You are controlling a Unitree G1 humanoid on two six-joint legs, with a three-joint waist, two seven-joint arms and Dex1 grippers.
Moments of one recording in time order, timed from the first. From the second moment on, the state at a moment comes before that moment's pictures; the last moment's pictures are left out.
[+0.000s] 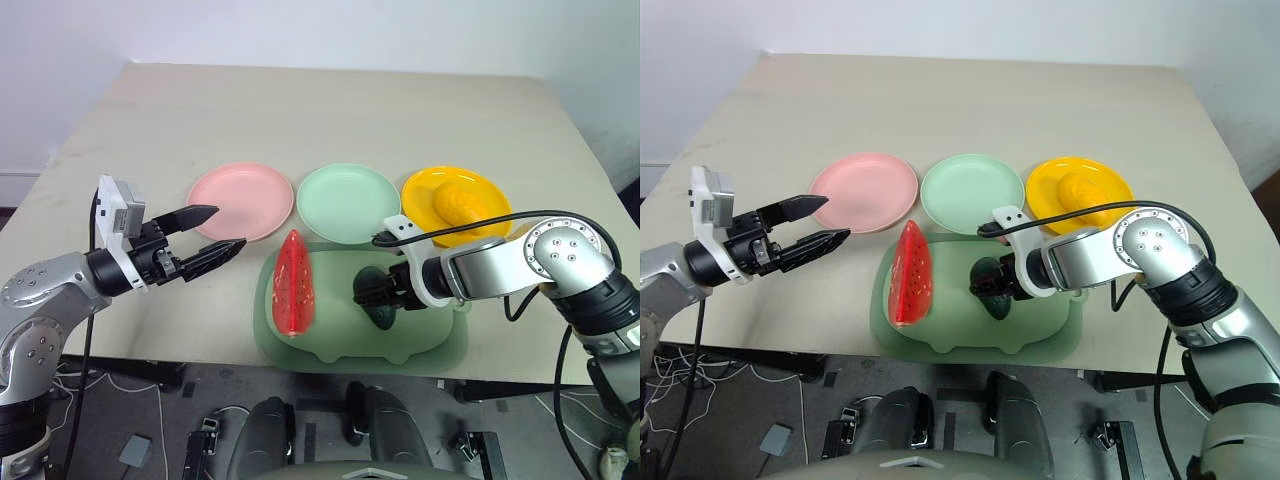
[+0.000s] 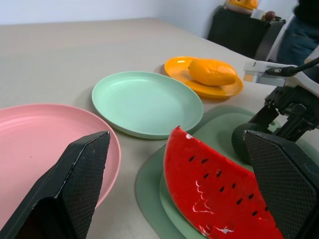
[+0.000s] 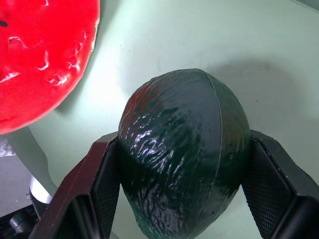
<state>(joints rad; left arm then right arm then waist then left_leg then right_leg) -0.15 0.80 0.37 -0.40 -0.88 0.69 -0.81 -0.81 -0.88 0.46 -0.13 1.97 1.27 -0.58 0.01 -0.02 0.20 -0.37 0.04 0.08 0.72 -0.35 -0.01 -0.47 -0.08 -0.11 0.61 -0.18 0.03</state>
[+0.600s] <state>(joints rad) -0.16 0.81 0.40 -0.40 -0.86 0.69 -0.81 -1.23 -0.60 0.61 0.54 0.74 1.03 0.35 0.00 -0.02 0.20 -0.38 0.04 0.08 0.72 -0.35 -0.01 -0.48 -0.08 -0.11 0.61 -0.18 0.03</state>
